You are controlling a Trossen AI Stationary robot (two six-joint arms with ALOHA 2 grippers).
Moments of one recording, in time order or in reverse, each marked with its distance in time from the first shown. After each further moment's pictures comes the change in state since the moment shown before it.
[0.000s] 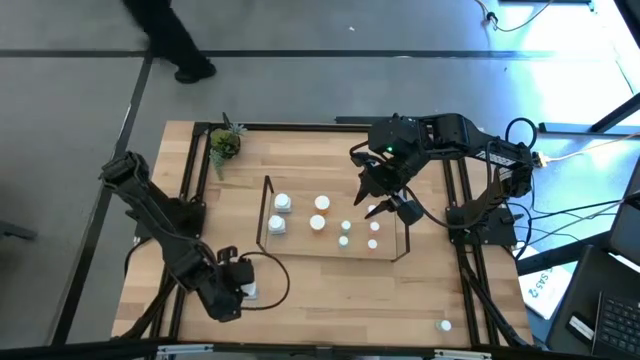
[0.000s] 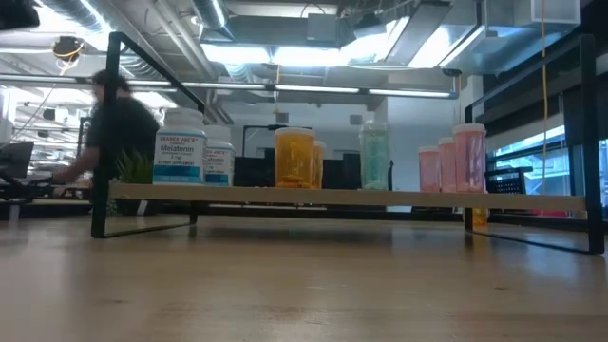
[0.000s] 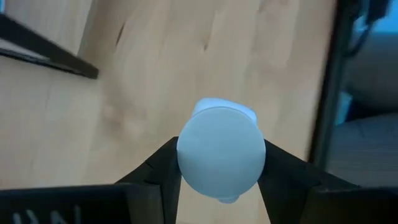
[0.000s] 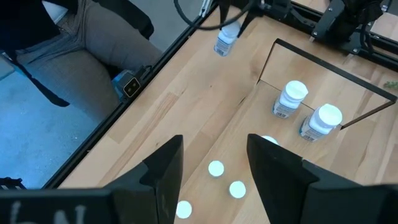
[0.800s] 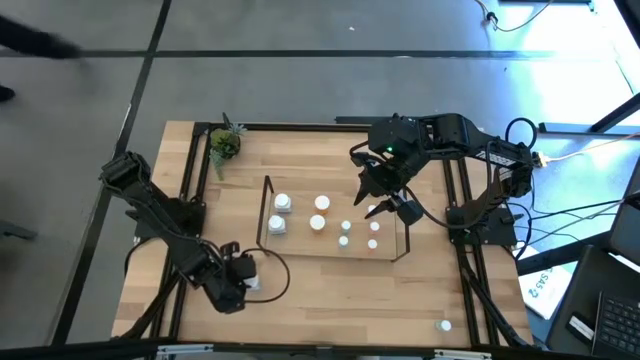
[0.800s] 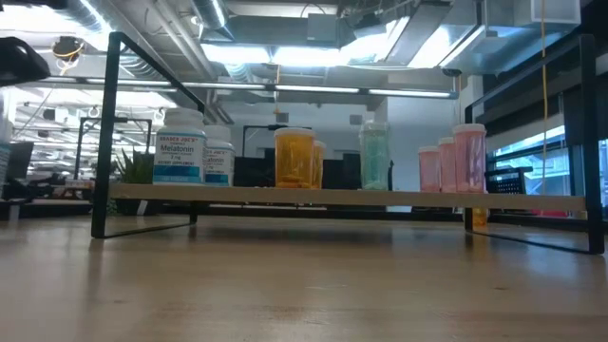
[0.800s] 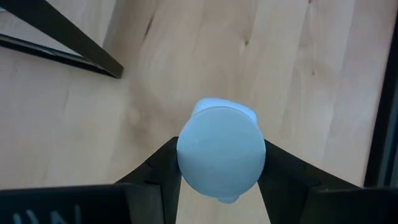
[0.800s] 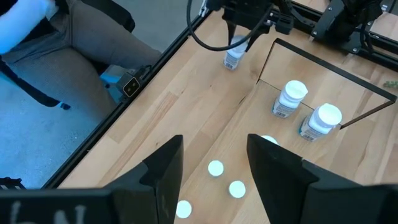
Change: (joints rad) left arm 0.022 0.000 -0.156 0.122 -0.047 0.017; right arm 0.000 0.000 0.000 -0.001 0.002 0.000
